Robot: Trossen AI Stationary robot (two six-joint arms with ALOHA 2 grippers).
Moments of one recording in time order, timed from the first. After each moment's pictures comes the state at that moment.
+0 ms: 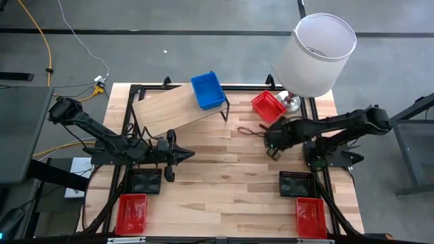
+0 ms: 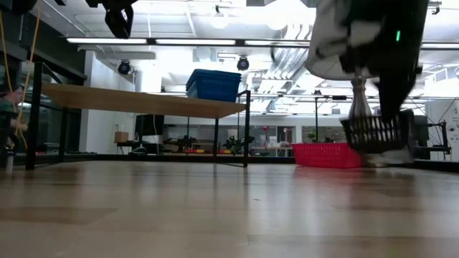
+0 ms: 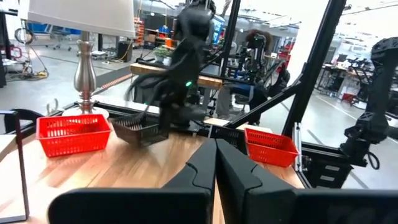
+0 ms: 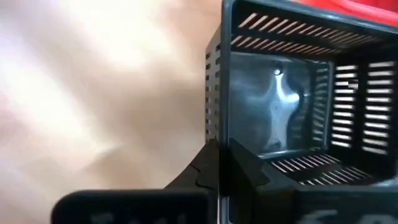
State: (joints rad) left arm -0.35 1.07 0.43 0.65 -0.53 -0.16; right arm 0.10 1.26 0.87 -1.06 0.19 0.74
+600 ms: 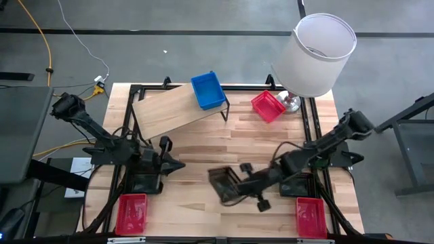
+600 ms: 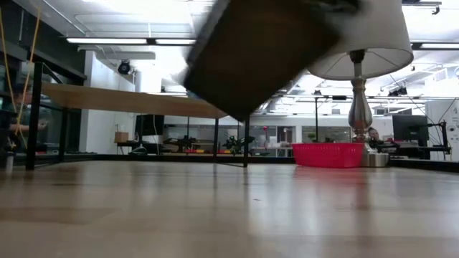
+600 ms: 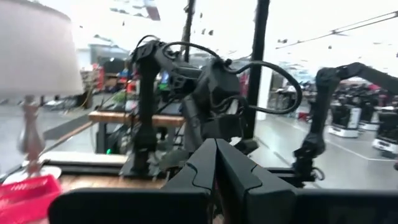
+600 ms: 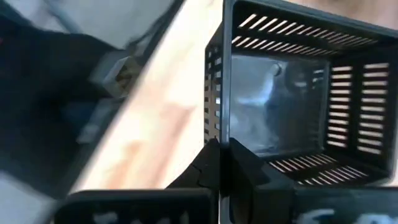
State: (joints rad) left arm -0.52 1.05 0.43 0.86 -0.53 0.05; right arm 0.48 1.59 1.18 -0.38 0.04 0.06
